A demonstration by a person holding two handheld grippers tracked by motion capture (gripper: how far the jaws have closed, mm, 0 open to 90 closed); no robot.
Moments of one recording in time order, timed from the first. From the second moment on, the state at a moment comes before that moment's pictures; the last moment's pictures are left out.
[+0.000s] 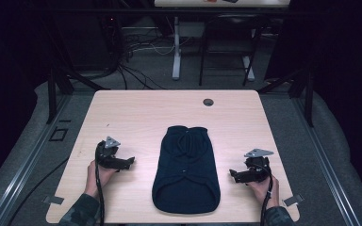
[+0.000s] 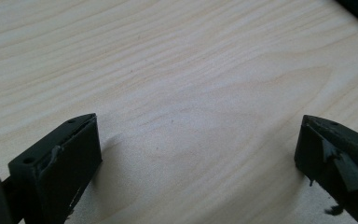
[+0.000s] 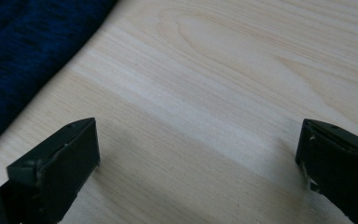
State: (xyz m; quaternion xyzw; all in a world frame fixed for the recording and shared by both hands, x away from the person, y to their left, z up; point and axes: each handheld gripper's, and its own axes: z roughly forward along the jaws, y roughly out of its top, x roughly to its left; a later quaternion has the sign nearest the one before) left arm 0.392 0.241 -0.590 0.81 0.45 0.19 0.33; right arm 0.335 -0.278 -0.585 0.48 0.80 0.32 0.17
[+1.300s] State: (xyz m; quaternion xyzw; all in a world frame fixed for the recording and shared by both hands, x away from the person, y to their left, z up) left arm 0.452 0.148 -0.544 0.84 0.39 0.11 0.37; right arm 0.400 -0.200 -0.531 0.41 0.84 0.34 0.09
